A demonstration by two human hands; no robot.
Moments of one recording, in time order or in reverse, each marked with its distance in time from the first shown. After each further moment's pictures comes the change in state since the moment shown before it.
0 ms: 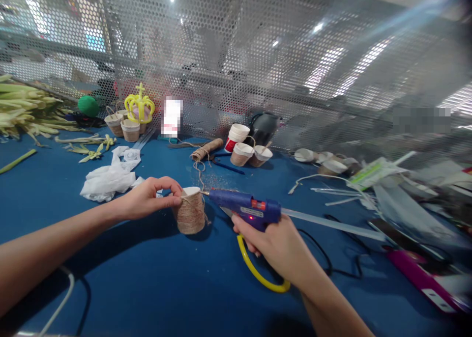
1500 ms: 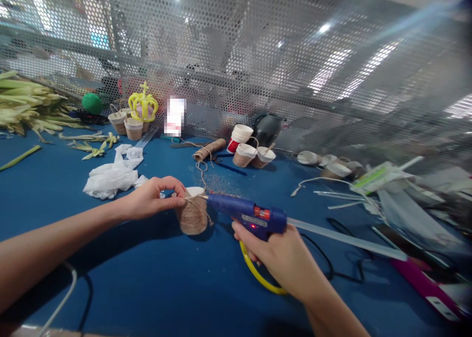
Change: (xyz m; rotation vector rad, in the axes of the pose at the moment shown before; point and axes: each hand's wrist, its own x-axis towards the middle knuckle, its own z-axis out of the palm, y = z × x) left_hand 0.000 0.005 0.002 -0.002 0.008 0.012; right_hand -0.006 -0.006 0.002 -0.056 -0.004 0.051
